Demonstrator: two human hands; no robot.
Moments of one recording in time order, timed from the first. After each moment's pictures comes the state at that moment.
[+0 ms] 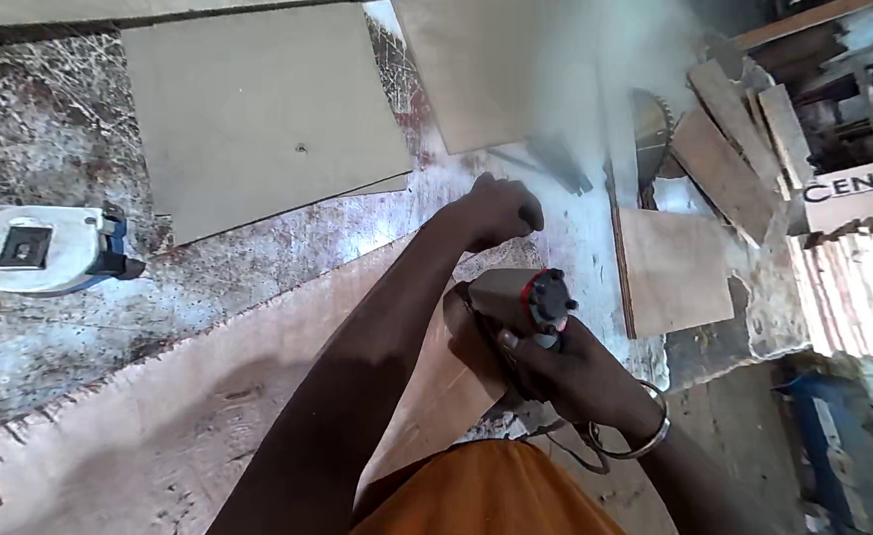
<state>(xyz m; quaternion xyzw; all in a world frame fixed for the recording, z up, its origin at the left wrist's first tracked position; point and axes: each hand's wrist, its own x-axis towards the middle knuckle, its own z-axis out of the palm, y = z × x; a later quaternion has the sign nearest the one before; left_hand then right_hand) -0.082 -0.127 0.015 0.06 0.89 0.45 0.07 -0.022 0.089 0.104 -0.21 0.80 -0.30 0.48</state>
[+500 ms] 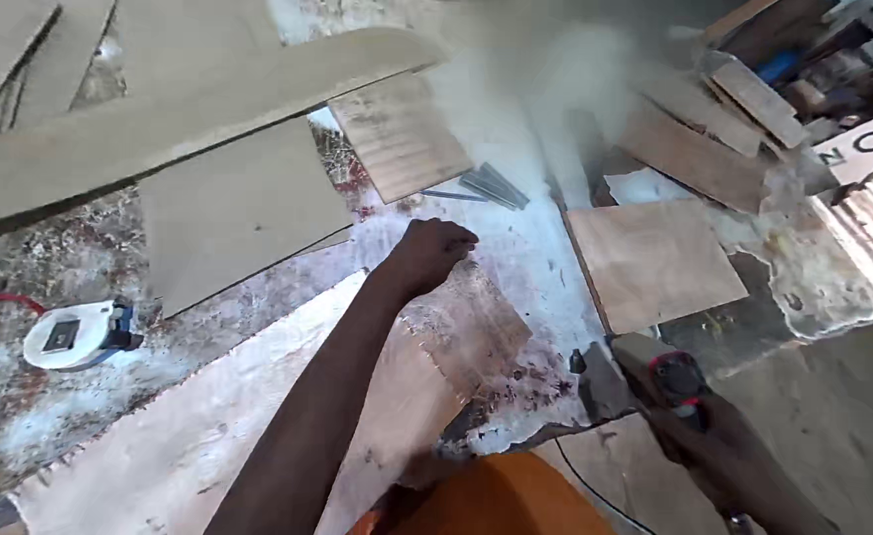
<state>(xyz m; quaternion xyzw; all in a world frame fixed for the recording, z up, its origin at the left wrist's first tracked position) -0.062 -0.098 0.012 0.00 0.93 0.37 -0.06 -0.057 0.338 0.114 -0.08 0.90 -0.35 0.23</state>
